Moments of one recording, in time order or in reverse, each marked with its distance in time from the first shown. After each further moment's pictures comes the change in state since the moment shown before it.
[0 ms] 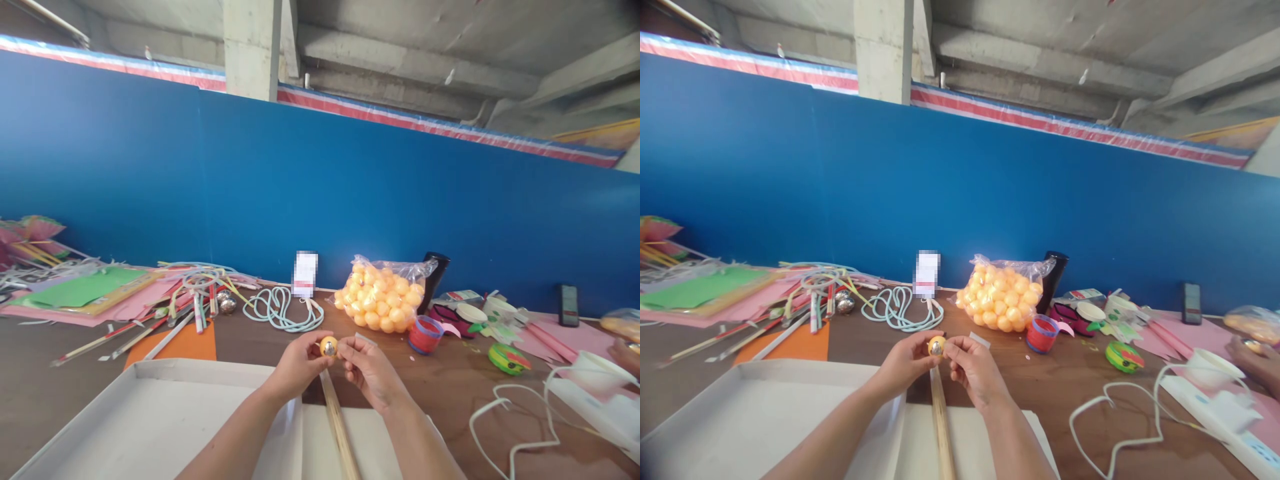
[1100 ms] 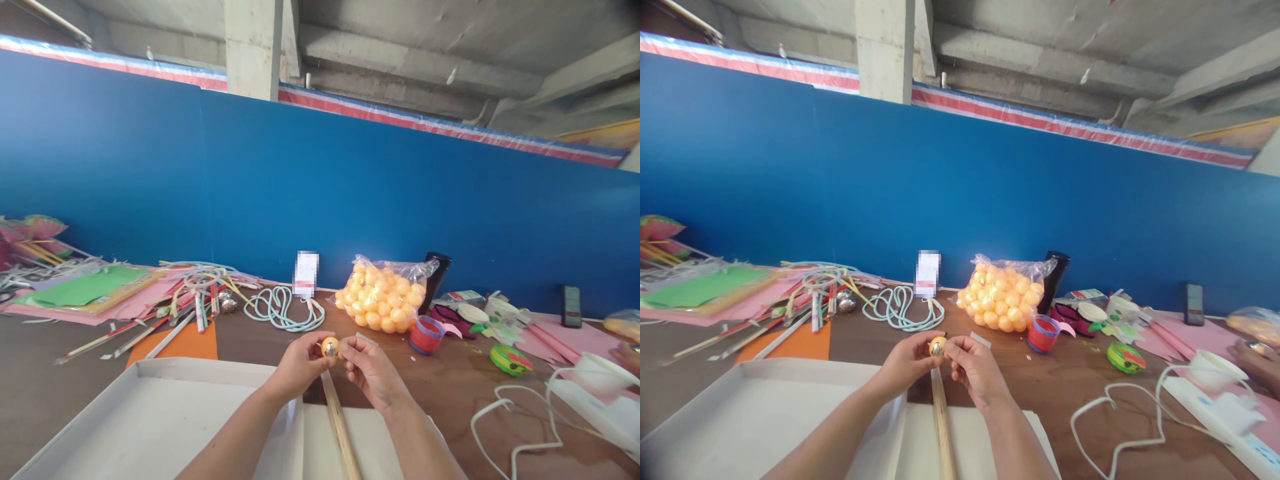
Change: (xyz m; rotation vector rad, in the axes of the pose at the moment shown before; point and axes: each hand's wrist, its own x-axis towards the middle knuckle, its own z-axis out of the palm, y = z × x) left_hand -0.001 -0.003 0.001 -0.020 -0.002 -0.008; right_hand -0.002 -0.003 0.002 -0.011 0.004 -0.010
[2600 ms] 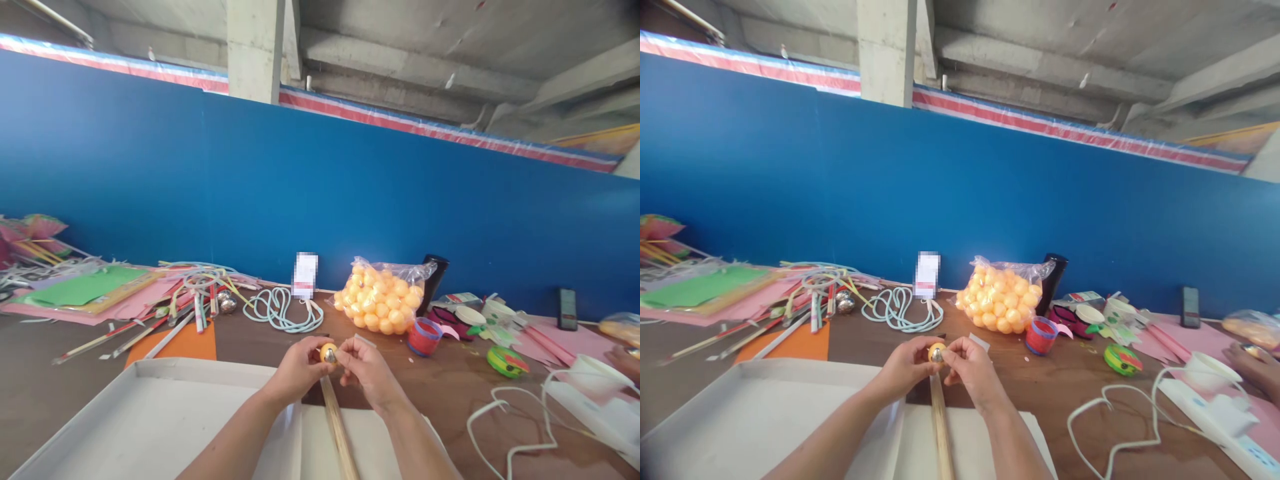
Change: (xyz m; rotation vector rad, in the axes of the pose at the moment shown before) left_hand -0.004 0.003 0.002 0.063 0.002 -0.029; right_hand -0.001 0.002 -0.001 -0.267 0.010 -0.071
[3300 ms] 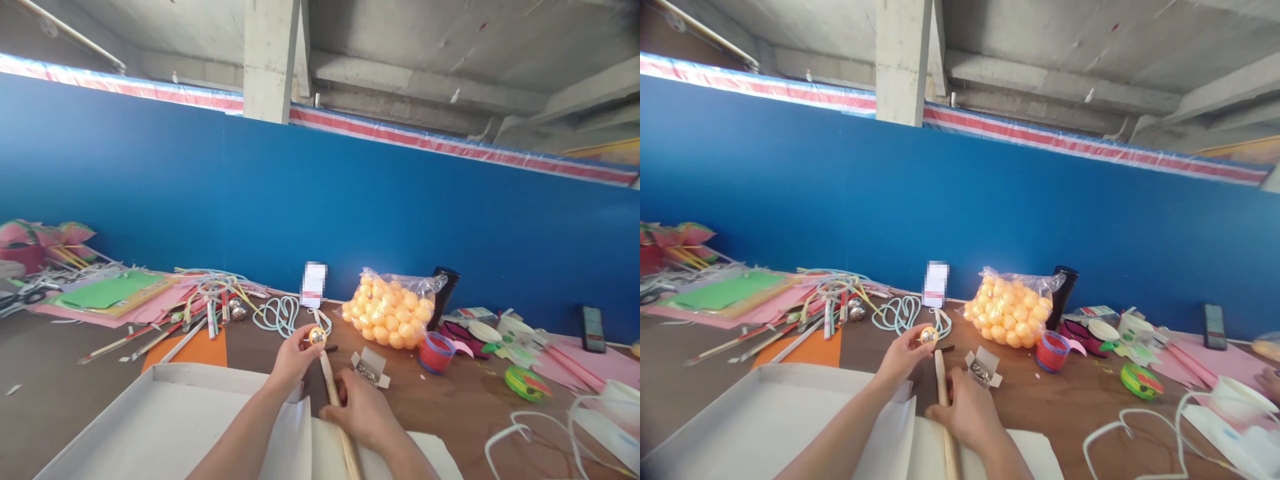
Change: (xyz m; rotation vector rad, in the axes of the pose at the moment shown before) left_hand 0.015 0.007 -0.022 -0.230 0.285 -0.077; right_hand -0.009 0.023 0.011 -0.981 0.028 -0.109
